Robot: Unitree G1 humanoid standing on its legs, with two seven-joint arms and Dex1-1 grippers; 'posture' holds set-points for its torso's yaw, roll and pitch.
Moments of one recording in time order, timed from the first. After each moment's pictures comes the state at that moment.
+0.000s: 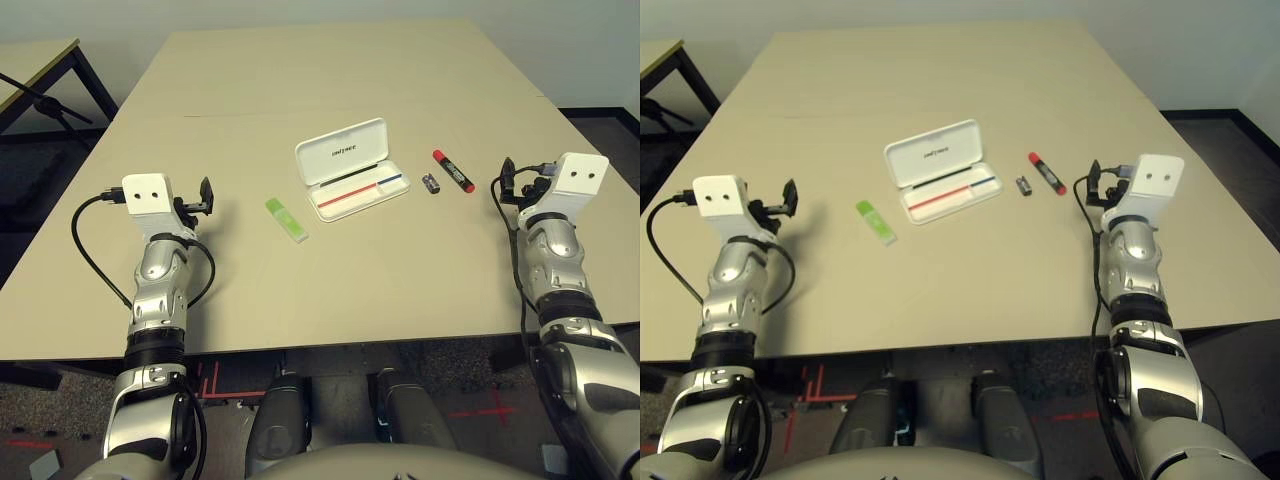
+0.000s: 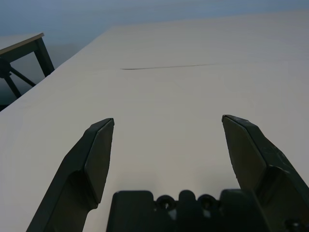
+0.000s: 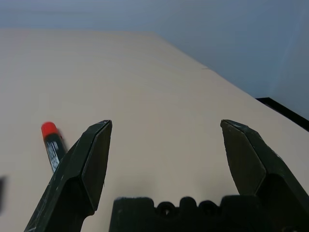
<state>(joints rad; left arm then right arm) -0.37 0.33 0.29 0.38 -0.17 -0.06 -0.11 -0.57 -0.40 -0.30 0.85 0.17 -0.35 0.10</state>
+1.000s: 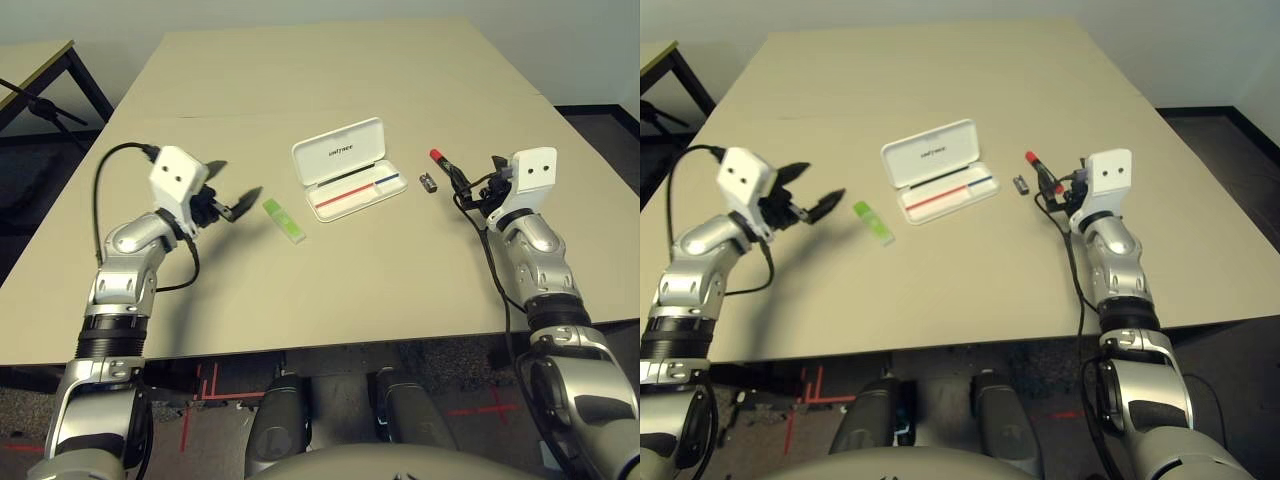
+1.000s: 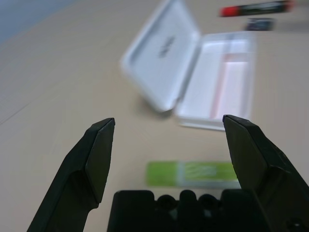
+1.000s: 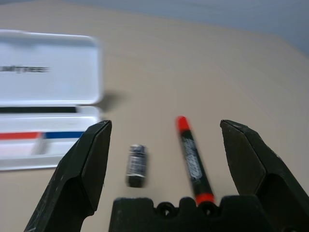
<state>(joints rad) -0.44 0.60 -0.02 0.16 -0.25 0.15 -0.86 -0.58 -0.42 -0.12 0.58 0.20 -0.09 0.60</state>
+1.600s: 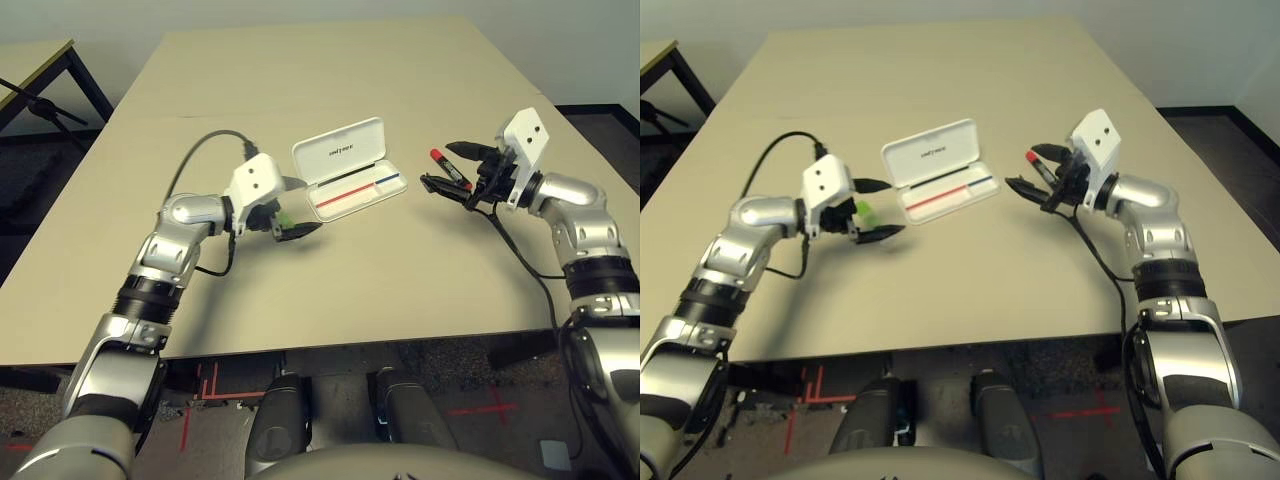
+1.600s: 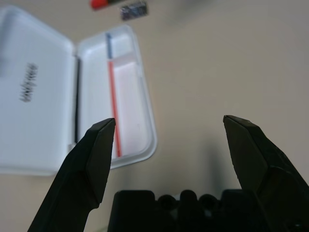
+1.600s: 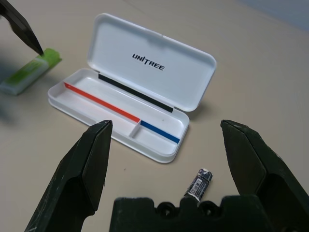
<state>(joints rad) -0.69 0.51 -0.28 0.44 -0.08 0.05 -1.09 -0.72 -0.58 -0.05 0.59 0.21 0.02 1.07</state>
